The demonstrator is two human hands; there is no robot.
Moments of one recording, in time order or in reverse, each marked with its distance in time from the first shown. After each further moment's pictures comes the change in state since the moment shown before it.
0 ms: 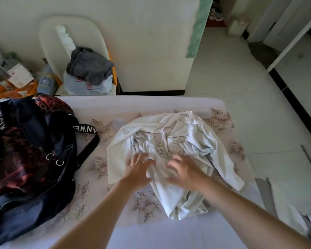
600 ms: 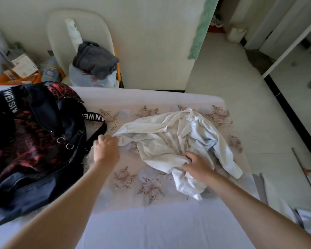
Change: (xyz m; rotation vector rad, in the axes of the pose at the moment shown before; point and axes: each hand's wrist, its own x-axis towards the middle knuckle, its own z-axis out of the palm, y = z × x) left_hand -0.039 -0.080 -0.046 0.288 0.303 -0.406; right_hand -0.034 -0.012 0.012 0.554 0.117 0.354
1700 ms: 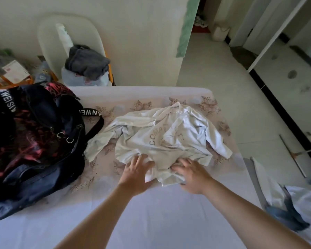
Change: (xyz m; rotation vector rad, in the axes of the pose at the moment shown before) left_hand -0.126 0.051 0.039 -0.295 -0.106 0.538; right_hand -0.070 0.048 0.045 -0.730 -0.010 -0.398
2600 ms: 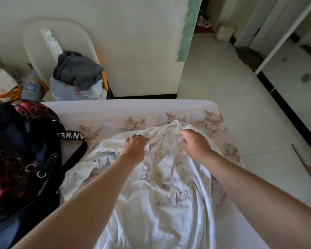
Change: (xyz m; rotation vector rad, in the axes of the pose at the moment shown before) left_hand 0.219 -0.025 -0.046 0.061 -0.023 -0.132; right_hand 0.168 0.103 -0.107 0.251 0.292 0.265
